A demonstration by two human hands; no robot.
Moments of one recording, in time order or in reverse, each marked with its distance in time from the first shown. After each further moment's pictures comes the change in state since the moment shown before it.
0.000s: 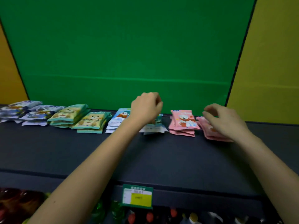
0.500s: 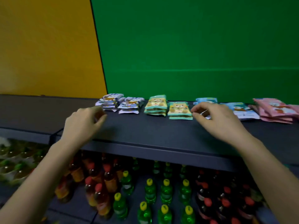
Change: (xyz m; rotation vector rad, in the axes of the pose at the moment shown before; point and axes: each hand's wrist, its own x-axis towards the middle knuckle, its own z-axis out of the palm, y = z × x) left_hand -0.182 -0.327 -0.223 0.324 0.143 -0.241; right_hand -0.116 -0.277 0.108 0.147 -0.059 -0.316
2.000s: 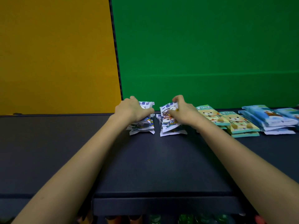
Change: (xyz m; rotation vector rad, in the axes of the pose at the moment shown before) left_hand 0.216 -0.089 0.096 -0.030 -0.407 0.097; right_hand 0.195 -0.145 0.192 0.023 -0.155 0.363
